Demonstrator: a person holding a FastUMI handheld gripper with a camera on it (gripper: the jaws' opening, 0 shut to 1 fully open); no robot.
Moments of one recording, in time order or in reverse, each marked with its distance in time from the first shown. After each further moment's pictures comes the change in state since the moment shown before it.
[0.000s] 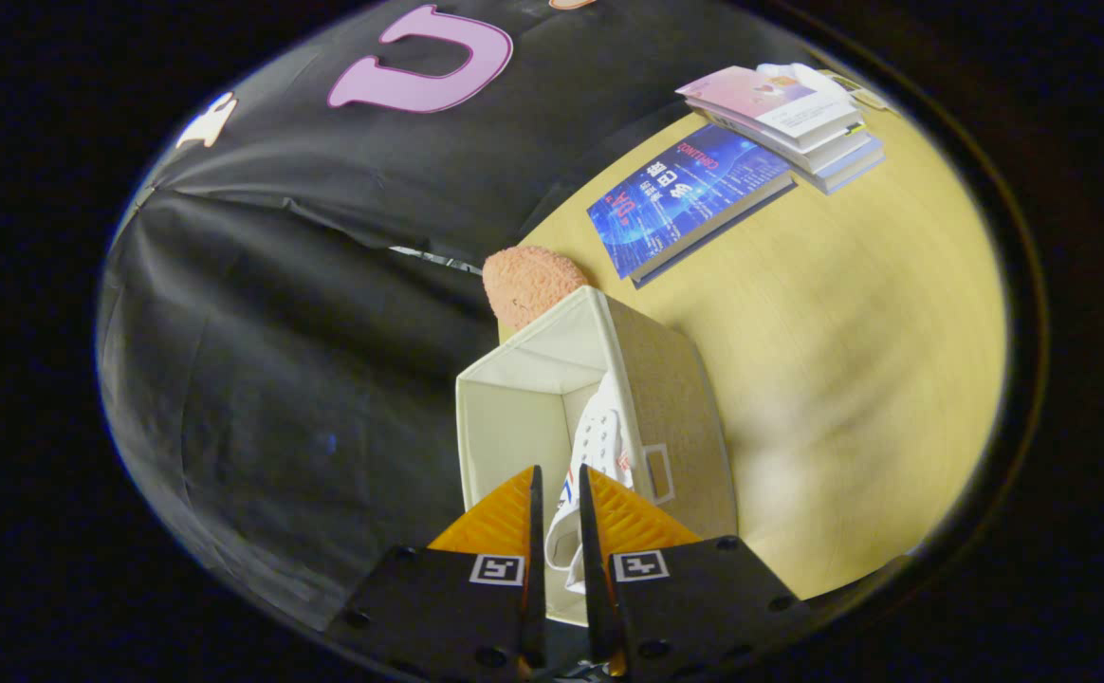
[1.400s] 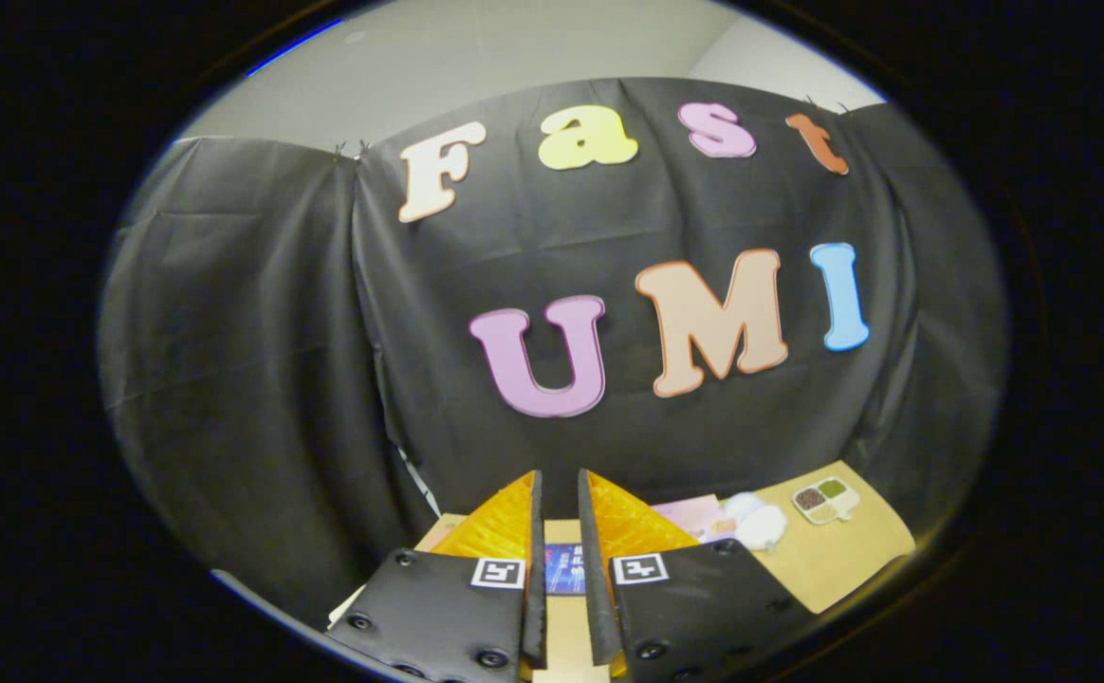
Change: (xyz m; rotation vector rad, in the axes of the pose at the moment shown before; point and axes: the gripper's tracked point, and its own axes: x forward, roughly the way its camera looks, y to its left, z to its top) arm -0.303 0.102 0.242 -0.684 -0.938 -0.084
